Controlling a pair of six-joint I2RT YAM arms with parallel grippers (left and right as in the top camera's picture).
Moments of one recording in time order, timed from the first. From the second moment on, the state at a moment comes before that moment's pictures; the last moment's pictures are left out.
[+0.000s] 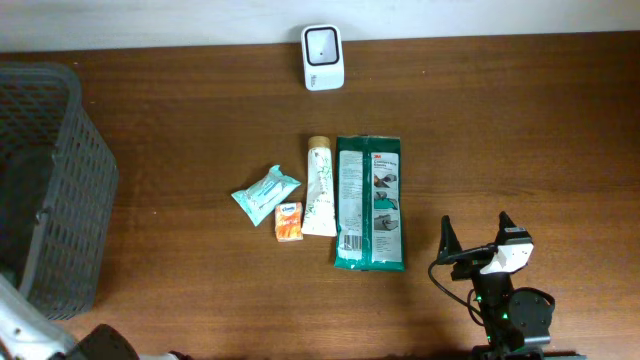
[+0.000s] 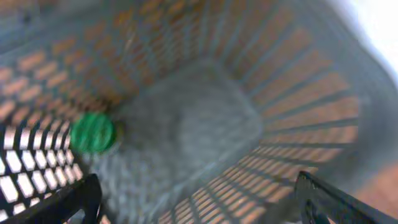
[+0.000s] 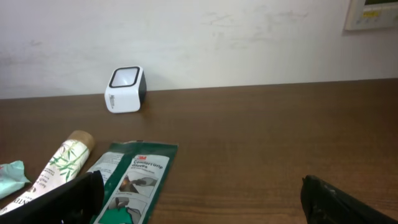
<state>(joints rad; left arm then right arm) 0.70 1.62 2.07 -1.33 -0.06 -0.25 0.02 0.01 0.01 -0.07 -0.05 0.10</state>
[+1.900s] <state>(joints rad) 0.09 1.12 1.56 -0.91 -0.11 -0.19 0.02 0.01 0.01 -0.07 -0.05 0.10</state>
